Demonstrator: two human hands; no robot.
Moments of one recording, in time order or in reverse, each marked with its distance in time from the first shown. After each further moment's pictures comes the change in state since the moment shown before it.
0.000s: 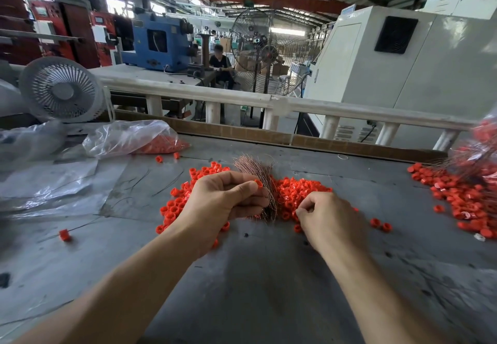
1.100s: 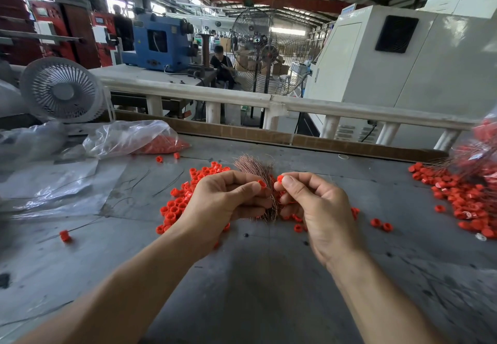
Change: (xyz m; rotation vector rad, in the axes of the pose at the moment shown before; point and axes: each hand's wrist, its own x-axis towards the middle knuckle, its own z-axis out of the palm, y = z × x) left_hand -0.002 0.001 0.004 0.010 -0.024 0.020; right_hand -0.011 -0.021 -0.006 1.341 -0.191 -0.010
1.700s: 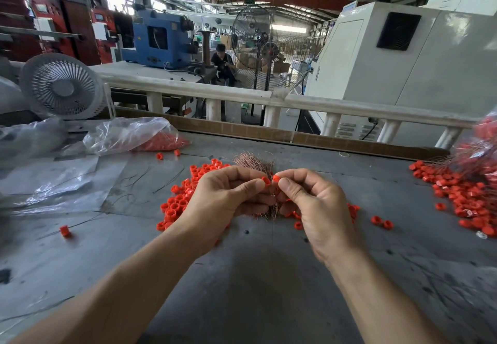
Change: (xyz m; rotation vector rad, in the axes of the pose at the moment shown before) left_hand -0.001 0.000 0.002 0.032 -0.033 0.049; right_hand -0.004 -0.001 0.004 -0.122 -0.043 -0.075
